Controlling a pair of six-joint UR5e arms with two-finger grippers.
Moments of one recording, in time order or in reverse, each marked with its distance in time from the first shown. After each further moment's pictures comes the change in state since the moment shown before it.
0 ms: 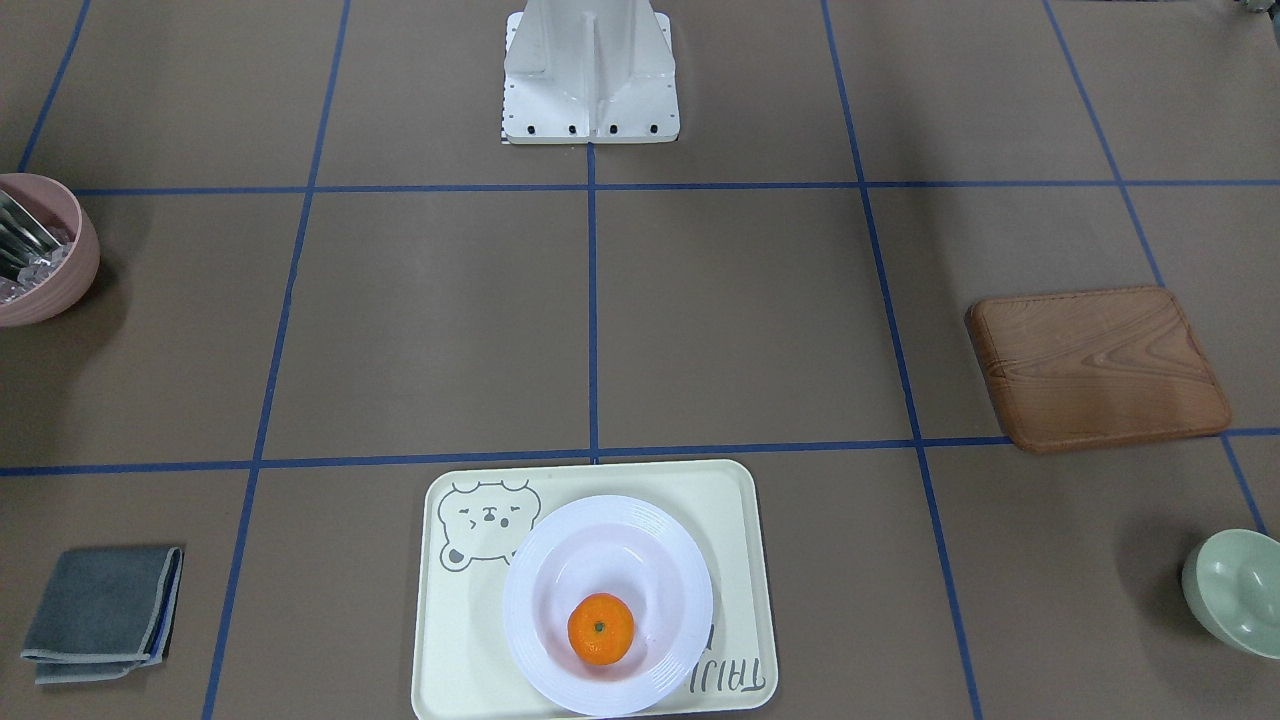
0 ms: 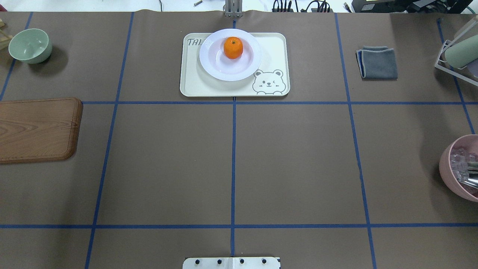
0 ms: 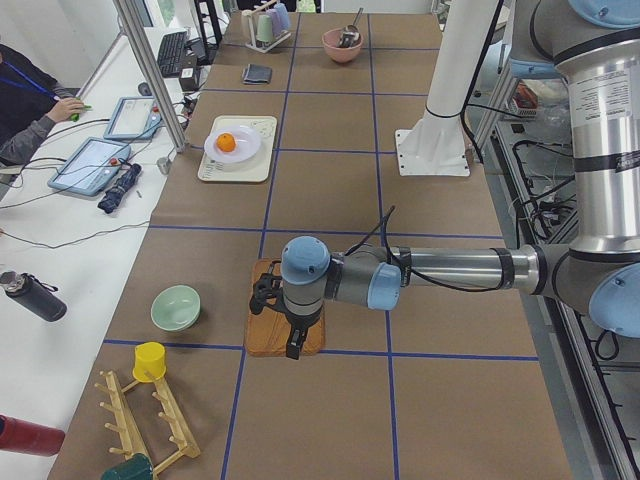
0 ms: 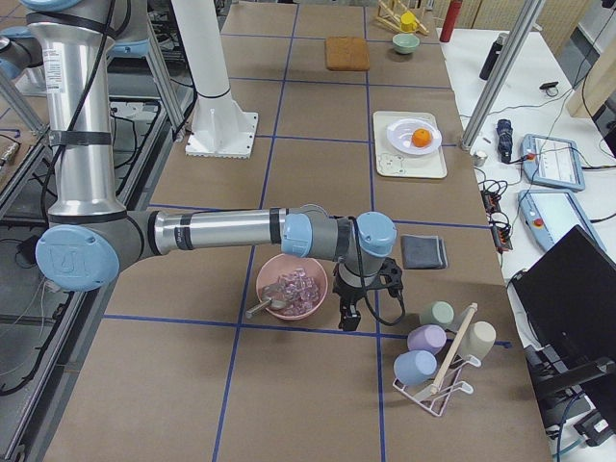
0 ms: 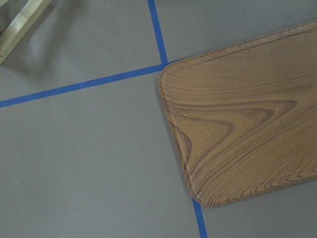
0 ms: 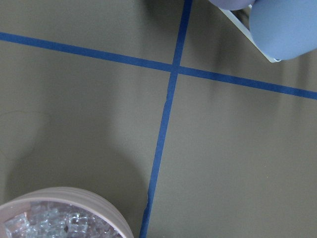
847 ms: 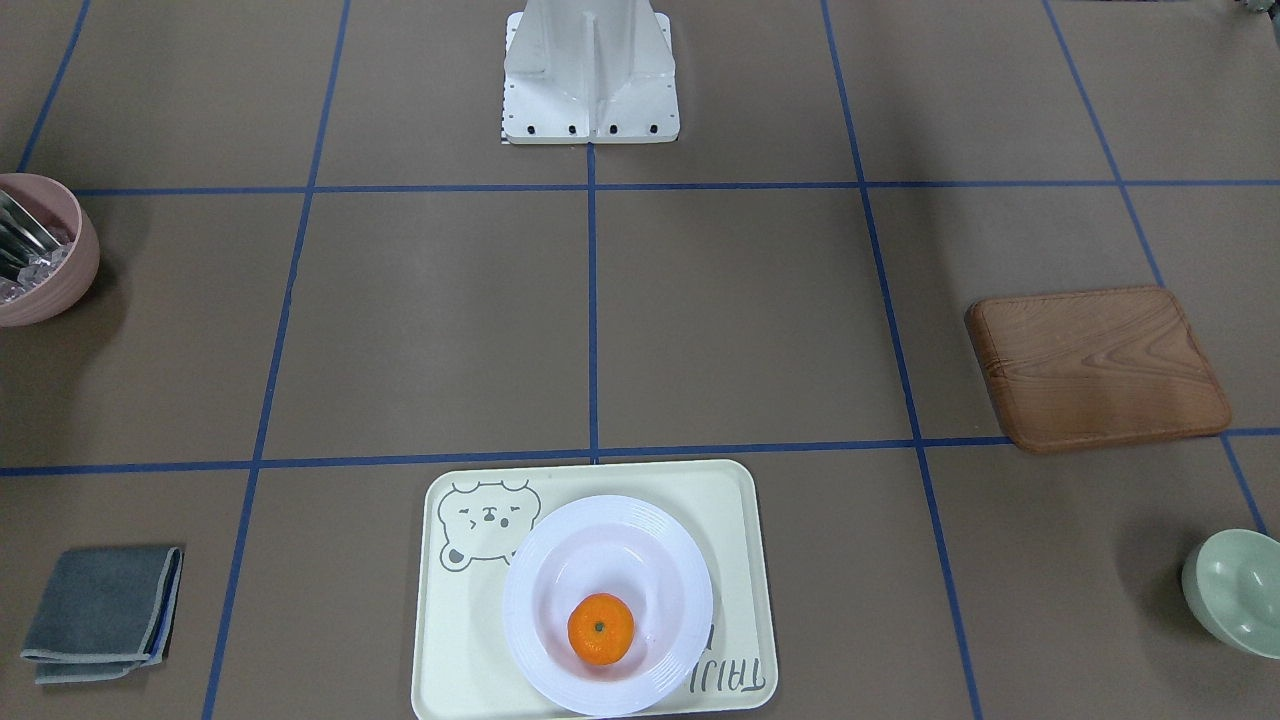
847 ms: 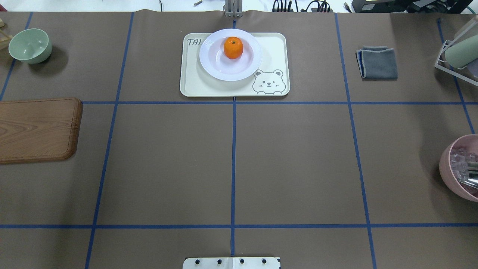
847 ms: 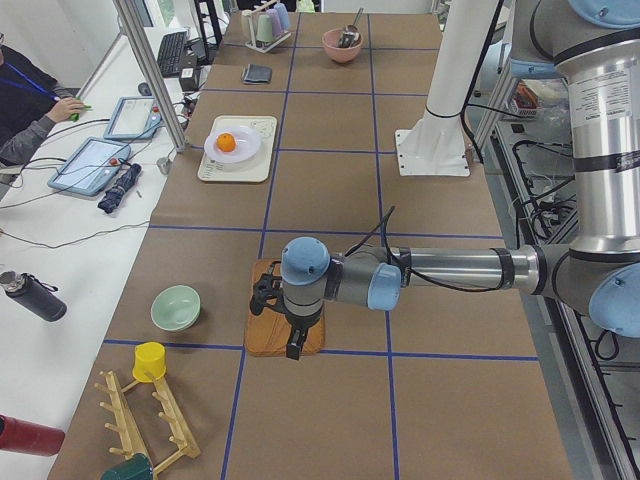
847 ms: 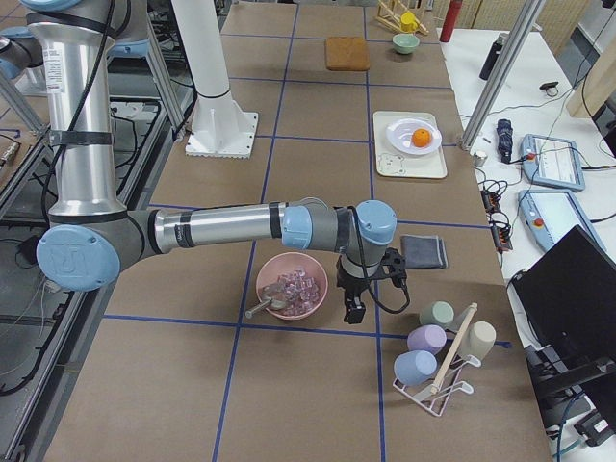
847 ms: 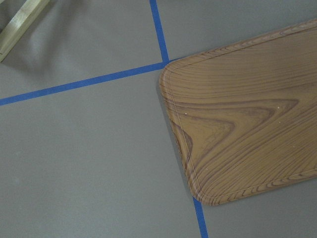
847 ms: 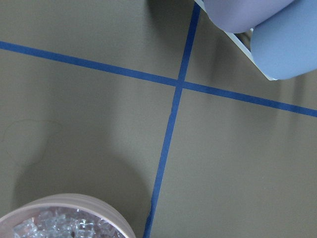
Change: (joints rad) left arm 0.000 0.001 0.003 0.003 -0.002 0.001; right arm 0.000 0.004 0.038 0.006 -0.007 0.010
